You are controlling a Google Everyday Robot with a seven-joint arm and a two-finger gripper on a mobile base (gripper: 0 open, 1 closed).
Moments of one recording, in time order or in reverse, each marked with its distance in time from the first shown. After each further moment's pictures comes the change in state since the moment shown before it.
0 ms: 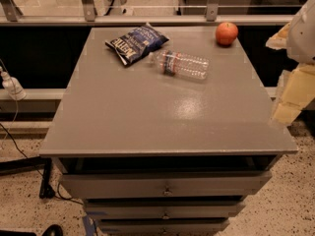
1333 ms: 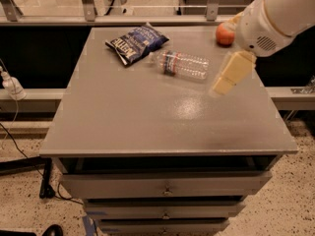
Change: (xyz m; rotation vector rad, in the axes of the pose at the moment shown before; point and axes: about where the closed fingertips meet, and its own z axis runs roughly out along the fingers) arm -0.084 -0.067 0.048 0.114 -0.300 0.004
